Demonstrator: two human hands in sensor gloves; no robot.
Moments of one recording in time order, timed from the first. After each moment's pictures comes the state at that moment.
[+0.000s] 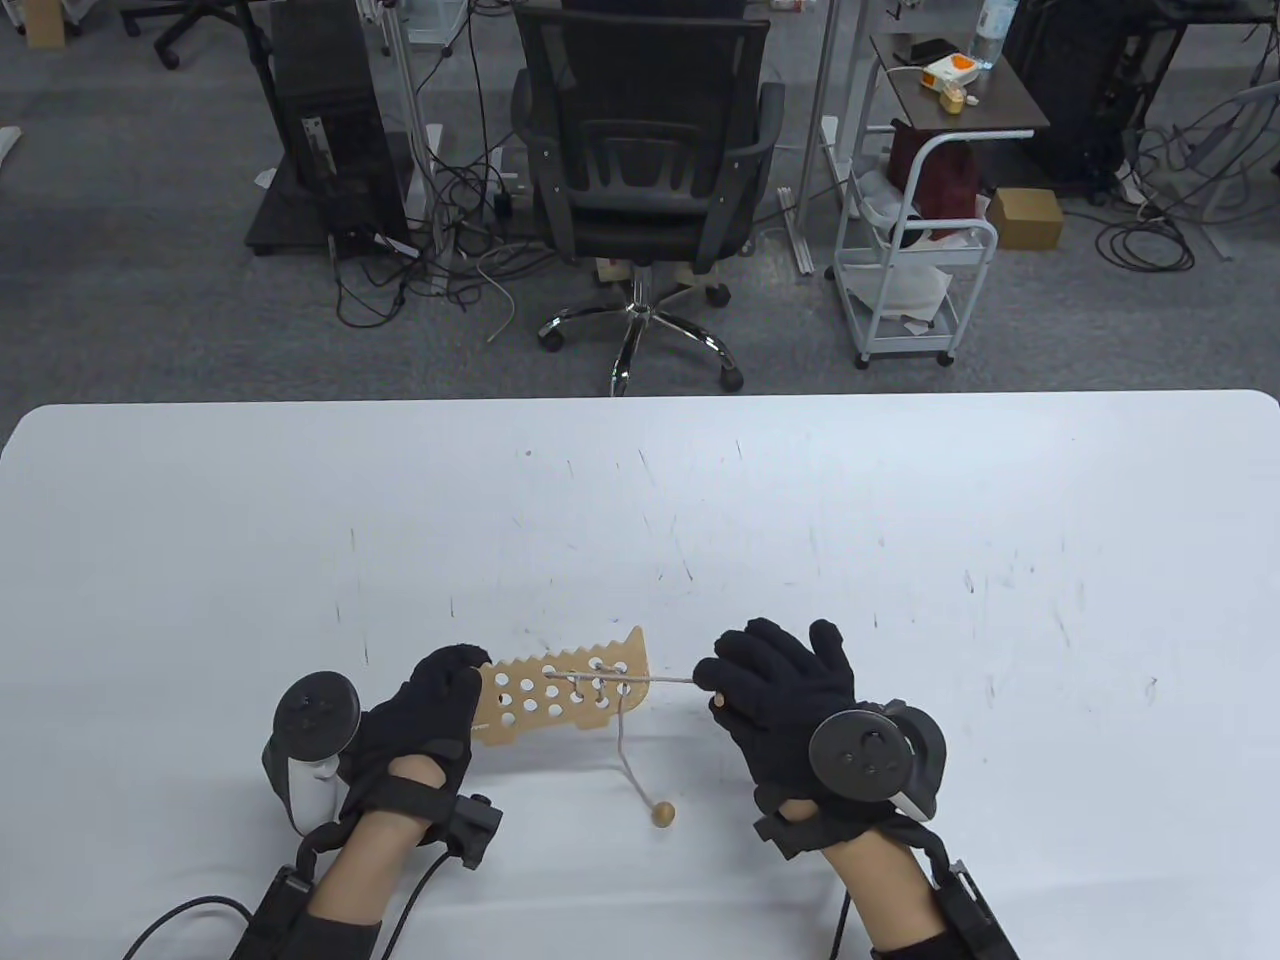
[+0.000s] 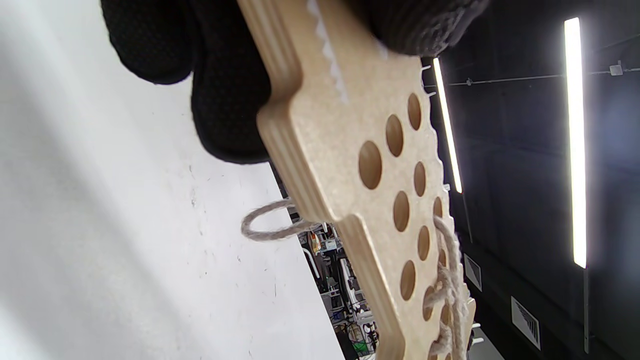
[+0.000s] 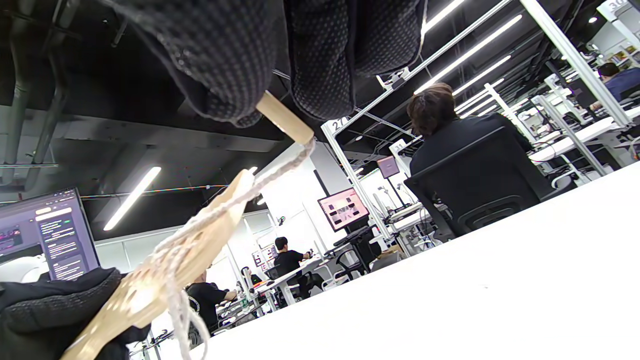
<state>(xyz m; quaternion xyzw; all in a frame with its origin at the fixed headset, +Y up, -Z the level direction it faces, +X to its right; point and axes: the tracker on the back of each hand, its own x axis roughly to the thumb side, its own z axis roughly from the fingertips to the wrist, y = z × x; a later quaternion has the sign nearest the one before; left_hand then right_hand) -0.271 -0.741 -0.318 -0.01 0.01 0.58 0.82 0.122 -0.697 -0.297 0.21 -0.19 0.89 0.35</state>
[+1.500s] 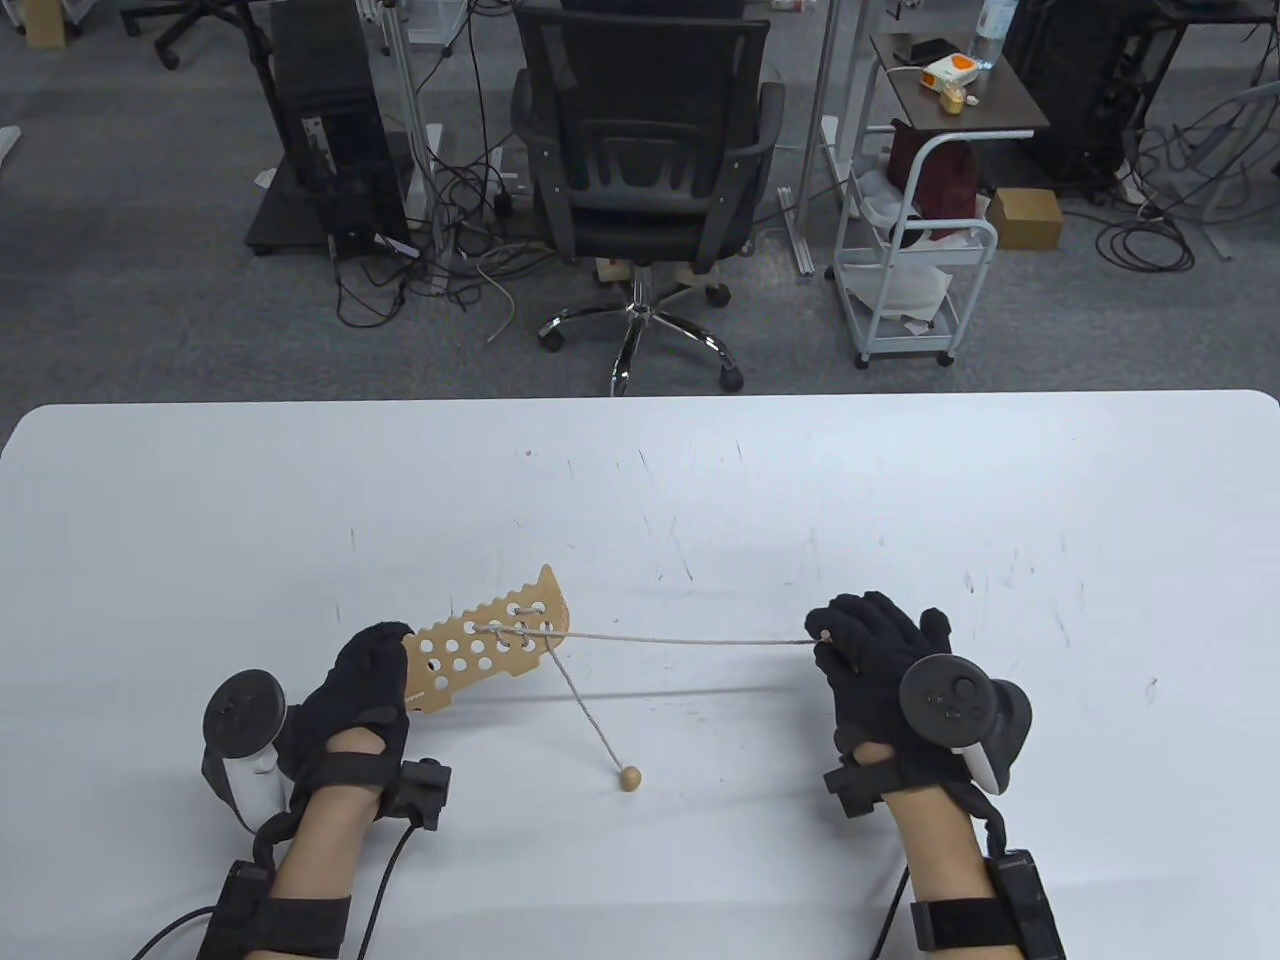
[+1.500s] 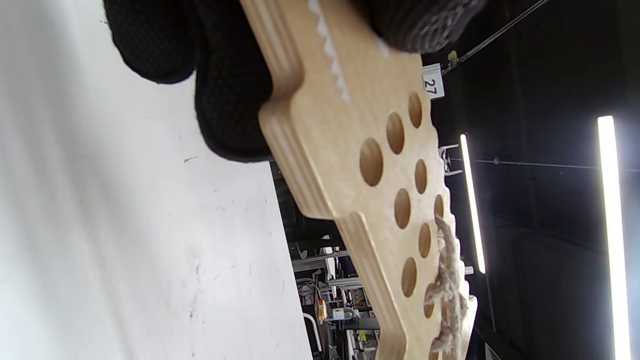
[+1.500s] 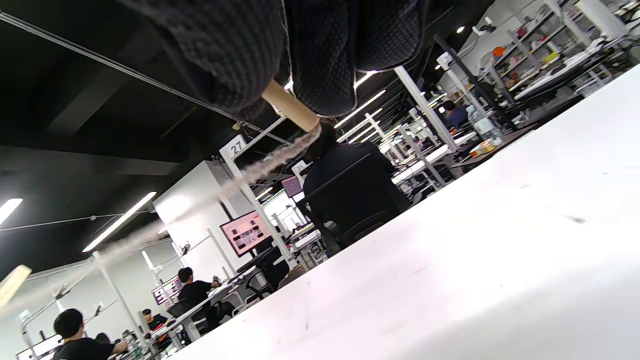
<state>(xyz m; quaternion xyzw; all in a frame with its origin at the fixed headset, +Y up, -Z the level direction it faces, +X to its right) -0.323 -0.744 -0.326 0.04 0.10 0.62 0.78 0.205 -0.720 -0.332 0.04 -0.18 0.92 0.36</state>
